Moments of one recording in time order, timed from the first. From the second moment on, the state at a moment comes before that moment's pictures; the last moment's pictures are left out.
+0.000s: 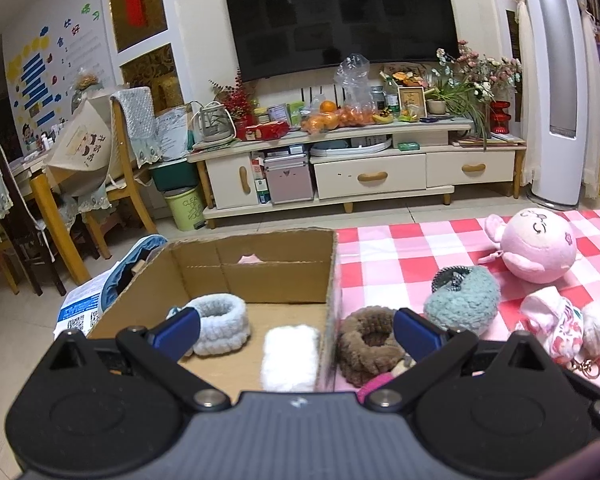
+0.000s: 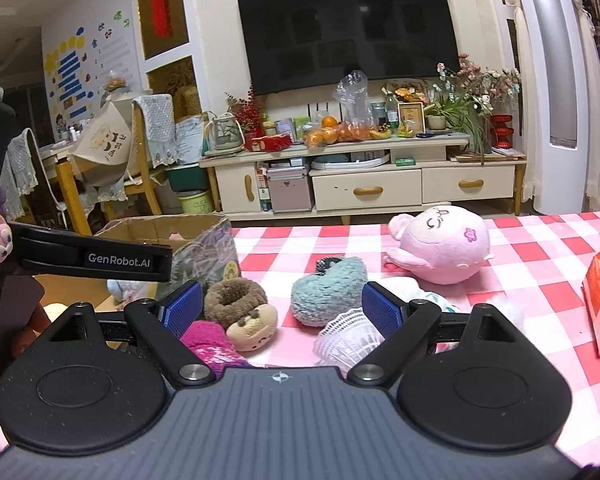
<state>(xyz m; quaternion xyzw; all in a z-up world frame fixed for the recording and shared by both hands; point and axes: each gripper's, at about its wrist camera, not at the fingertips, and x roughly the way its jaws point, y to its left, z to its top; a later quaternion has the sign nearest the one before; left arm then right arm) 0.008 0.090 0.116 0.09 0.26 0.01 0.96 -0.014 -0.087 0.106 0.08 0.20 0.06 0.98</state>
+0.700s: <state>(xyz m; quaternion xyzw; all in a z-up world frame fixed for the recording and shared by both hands) 0.003 0.053 0.109 0.13 0.25 -0.02 0.96 -0.030 -0.095 0.096 0.09 0.19 0.02 0.98</state>
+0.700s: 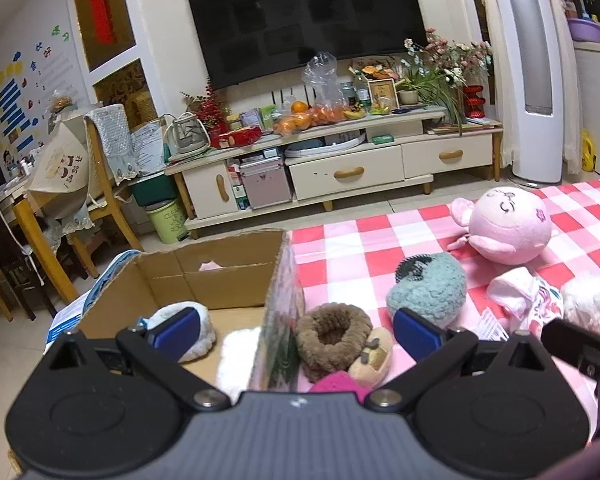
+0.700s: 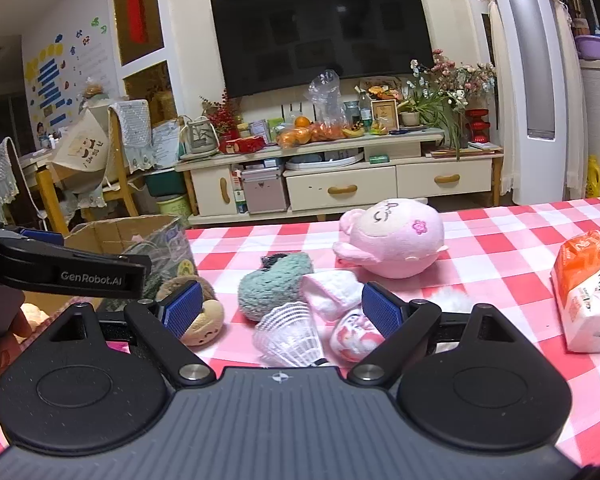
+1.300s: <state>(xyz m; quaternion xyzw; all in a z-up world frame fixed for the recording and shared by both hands) -0.004 0.007 0.091 0.15 0.26 -0.09 0.95 -0.032 -0.153 0.083 0.14 0.21 -0.08 0.96</state>
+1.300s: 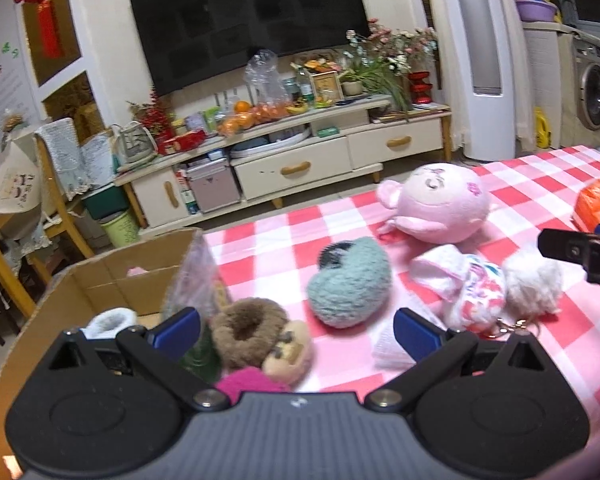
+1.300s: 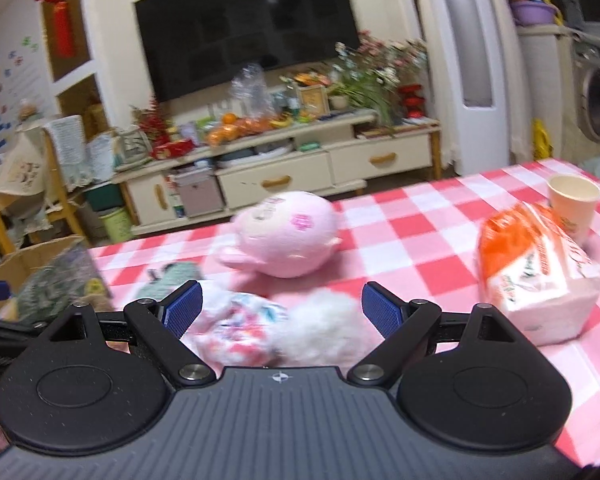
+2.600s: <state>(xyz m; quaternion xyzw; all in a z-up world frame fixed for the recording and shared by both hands) 0.052 -0.039 0.025 0.03 0.38 -0.07 0.92 0.018 -0.200 0.036 0.17 0.32 -0.05 0.93</state>
